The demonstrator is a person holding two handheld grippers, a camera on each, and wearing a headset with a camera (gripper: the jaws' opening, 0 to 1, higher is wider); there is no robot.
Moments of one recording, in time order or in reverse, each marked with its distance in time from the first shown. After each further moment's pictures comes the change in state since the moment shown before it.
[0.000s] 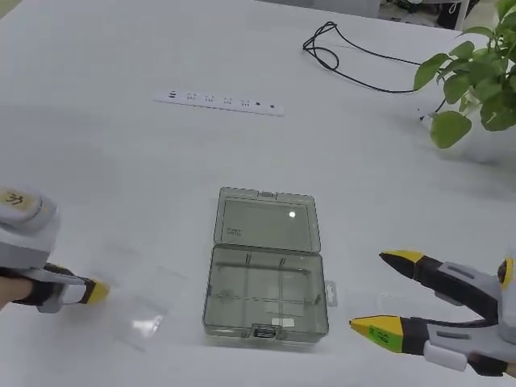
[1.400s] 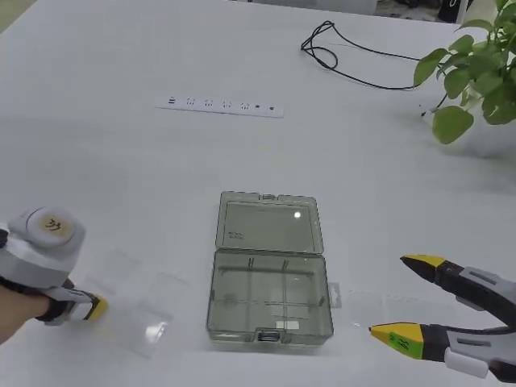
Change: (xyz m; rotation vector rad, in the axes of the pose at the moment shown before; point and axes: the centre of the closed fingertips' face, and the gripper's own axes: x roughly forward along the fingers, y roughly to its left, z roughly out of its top) left arm 0.014 0.018 -0.011 0.209 0.139 0.156; right arm -0.019 -0.021 -0.023 0.016 -0.006 -0.051
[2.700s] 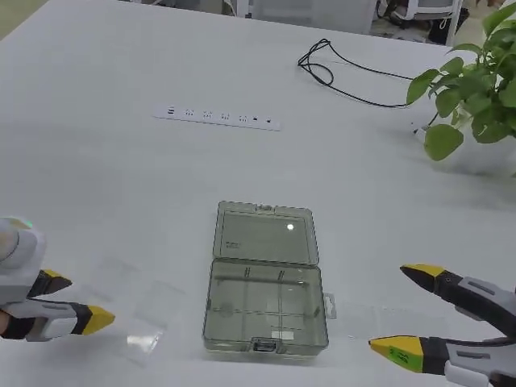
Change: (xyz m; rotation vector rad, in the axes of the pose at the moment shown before) left arm -0.018 -0.019 0.010 0.037 -0.199 -0.192; right arm -0.006 0.002 0.006 -0.030 0.023 -0.008
